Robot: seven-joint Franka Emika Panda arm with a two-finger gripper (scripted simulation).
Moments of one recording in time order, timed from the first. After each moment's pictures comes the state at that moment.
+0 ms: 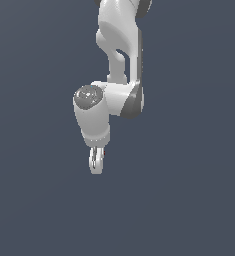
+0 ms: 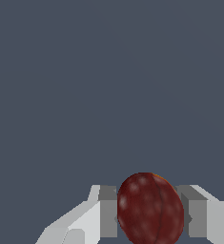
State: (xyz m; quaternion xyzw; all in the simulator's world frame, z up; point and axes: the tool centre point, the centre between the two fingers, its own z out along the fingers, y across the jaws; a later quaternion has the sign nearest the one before) arm 0.054 -0.066 0.130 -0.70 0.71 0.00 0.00
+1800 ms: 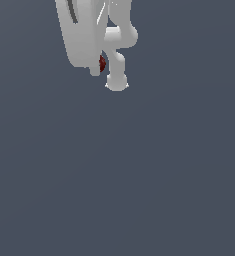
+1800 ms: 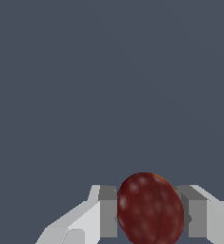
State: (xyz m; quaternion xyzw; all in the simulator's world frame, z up) arm 0.040 -0.040 0.481 -0.70 0.71 0.00 0.00
